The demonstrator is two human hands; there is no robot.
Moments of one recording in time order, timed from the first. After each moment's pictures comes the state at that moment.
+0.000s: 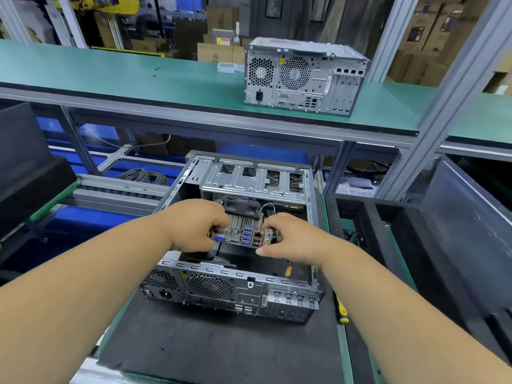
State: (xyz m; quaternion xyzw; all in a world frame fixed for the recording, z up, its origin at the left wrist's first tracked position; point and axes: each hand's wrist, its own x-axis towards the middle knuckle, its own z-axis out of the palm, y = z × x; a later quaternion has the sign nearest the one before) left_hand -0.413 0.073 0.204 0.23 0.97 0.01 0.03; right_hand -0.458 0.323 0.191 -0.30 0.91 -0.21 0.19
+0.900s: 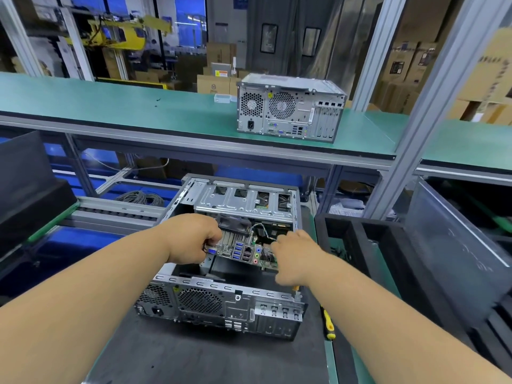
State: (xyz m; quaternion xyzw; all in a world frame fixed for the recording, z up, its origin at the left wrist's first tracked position) left_hand -0.407 0.085 0.221 0.21 0.98 -0.01 0.03; right_hand -0.447 0.339 0.201 -0.34 0.92 0.18 0.11
